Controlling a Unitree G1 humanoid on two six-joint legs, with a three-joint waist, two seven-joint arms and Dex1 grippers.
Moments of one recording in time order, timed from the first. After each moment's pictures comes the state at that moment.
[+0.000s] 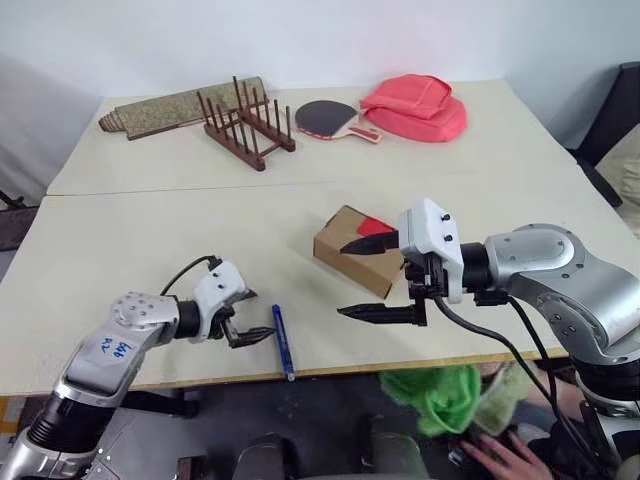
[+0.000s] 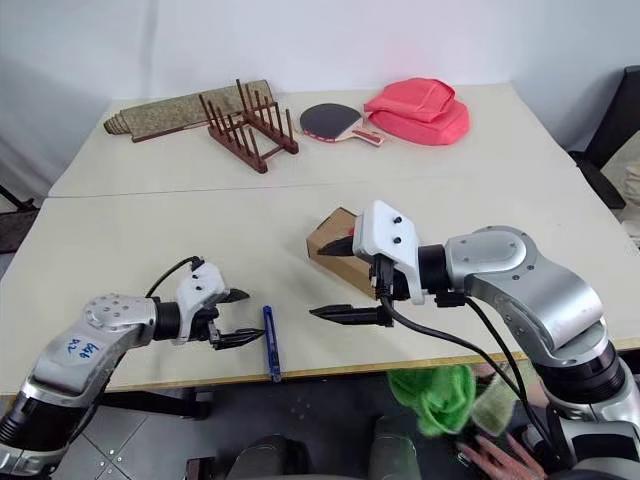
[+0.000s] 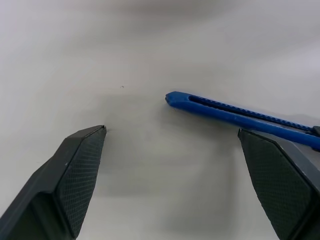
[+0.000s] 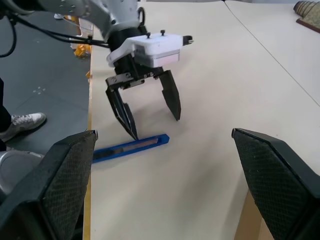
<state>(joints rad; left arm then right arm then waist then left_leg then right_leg) -0.24 0.81 -0.10 -0.26 -0.28 0.64 -0.88 -0.63 -0.77 0.14 -0.55 0.65 0.80 0.97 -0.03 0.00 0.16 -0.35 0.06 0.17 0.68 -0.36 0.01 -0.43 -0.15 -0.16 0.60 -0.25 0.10</state>
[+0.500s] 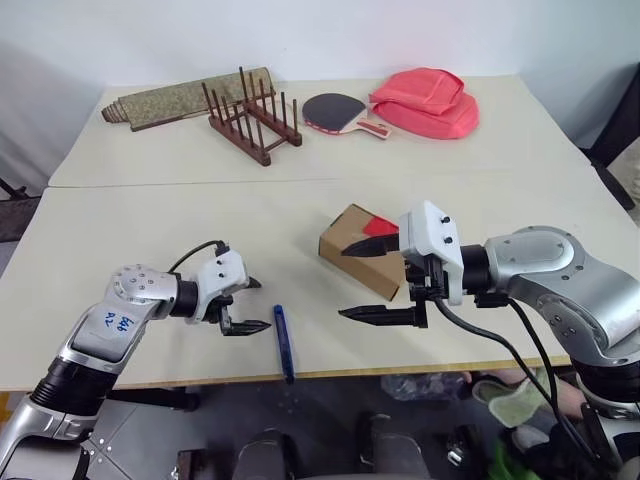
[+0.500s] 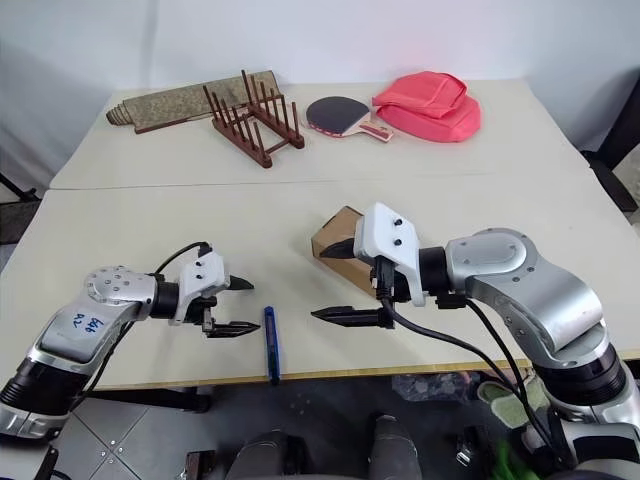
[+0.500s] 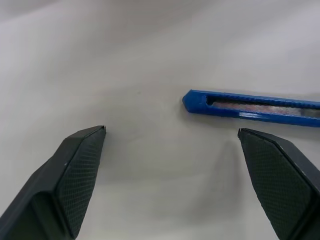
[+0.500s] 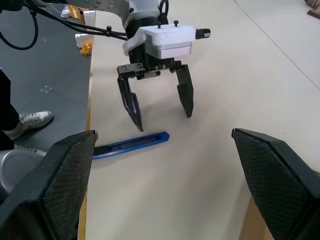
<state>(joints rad) -0.41 0.83 -0.21 -0.09 -0.22 0.39 -1.11 -0.62 -0.78 0.14 -0.55 0.65 0.81 0.97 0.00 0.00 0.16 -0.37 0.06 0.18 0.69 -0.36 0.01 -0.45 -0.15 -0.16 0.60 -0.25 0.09</state>
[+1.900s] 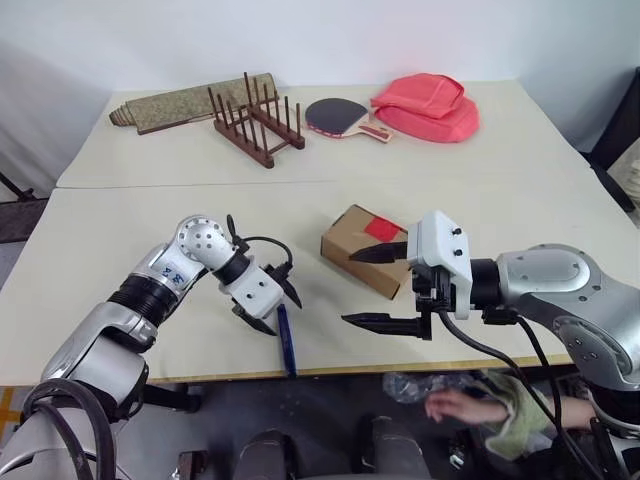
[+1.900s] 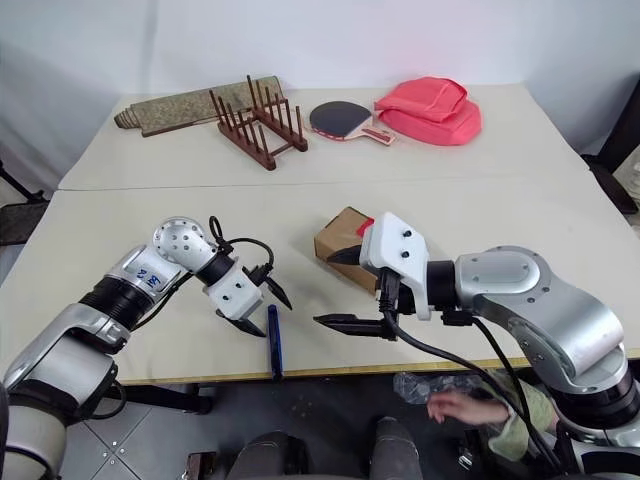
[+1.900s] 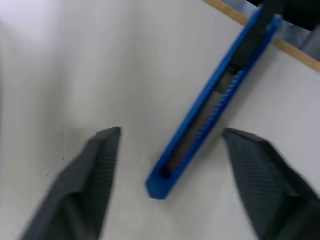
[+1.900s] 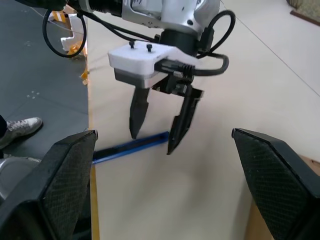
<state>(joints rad) -0.92 0.68 -0.63 0.59 -0.08 -0.60 -1.50 -0.53 -0.79 0.07 -0.67 0.72 0.88 0.85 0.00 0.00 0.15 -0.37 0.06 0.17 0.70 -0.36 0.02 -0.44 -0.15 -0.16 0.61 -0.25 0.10</state>
